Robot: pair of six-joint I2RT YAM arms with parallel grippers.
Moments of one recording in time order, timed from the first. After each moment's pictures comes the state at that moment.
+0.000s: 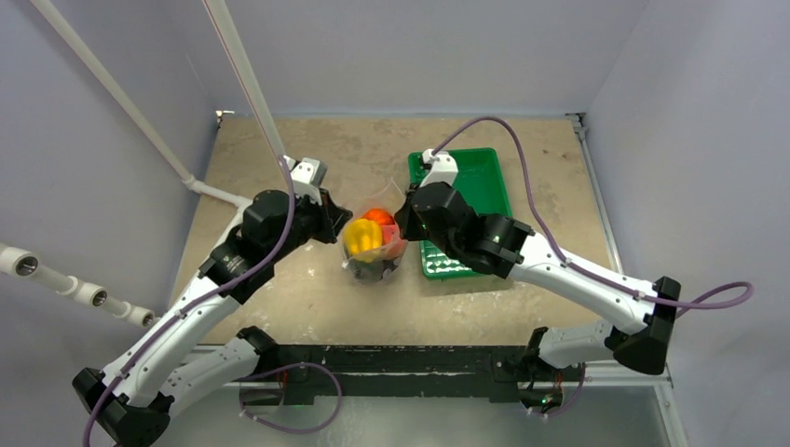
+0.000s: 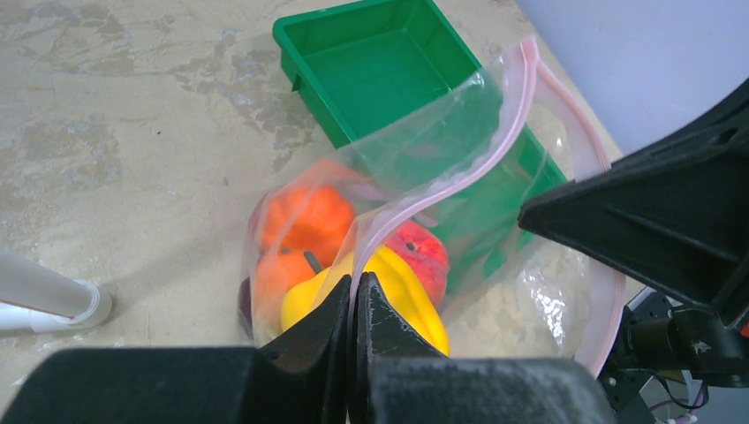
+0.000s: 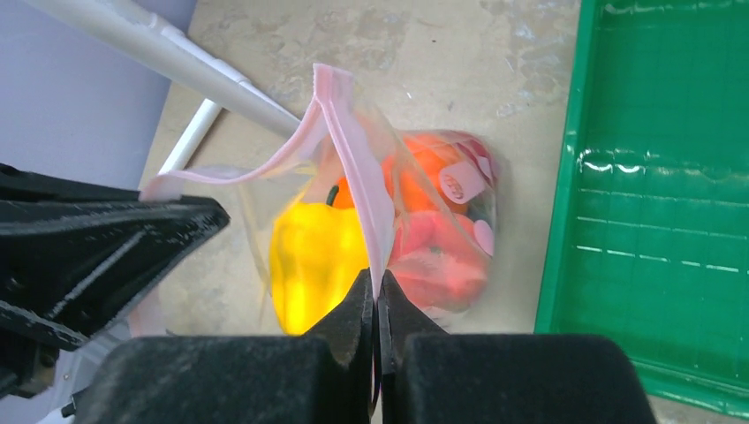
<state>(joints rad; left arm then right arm) -0.62 0.86 0.91 -0.34 0.02 -0.36 1.06 1.27 1.28 -0.54 0.48 0.74</state>
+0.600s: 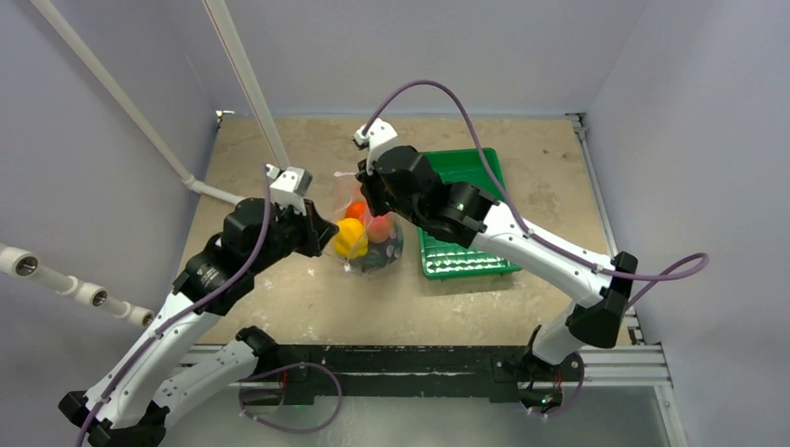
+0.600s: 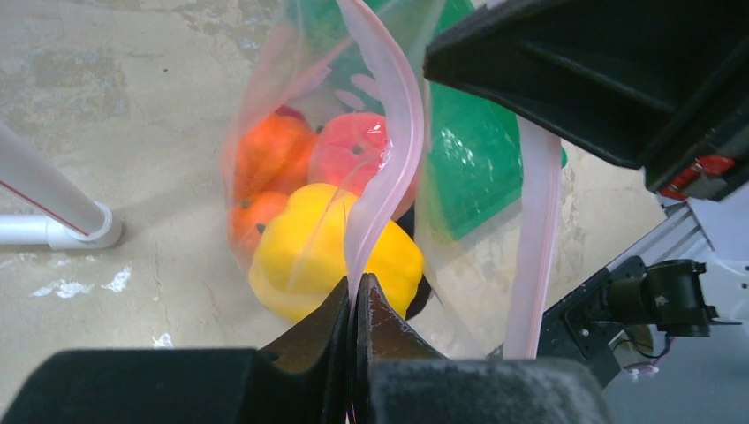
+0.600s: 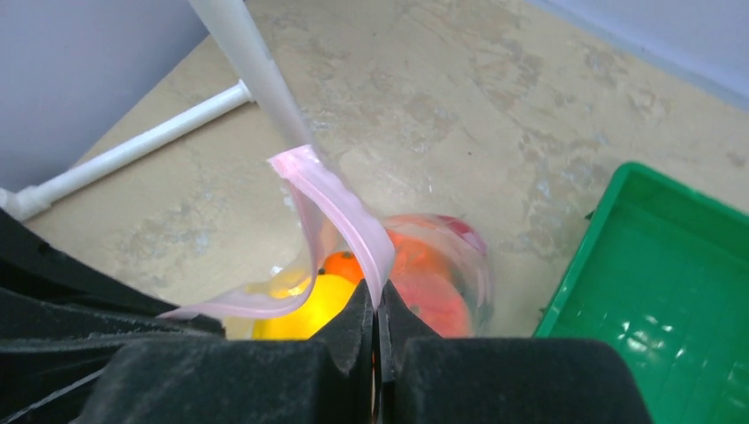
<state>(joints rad) -0.62 0.77 0.98 -0.59 0.02 -0.39 1.05 1.54 1.64 -0.53 0.36 0.26</state>
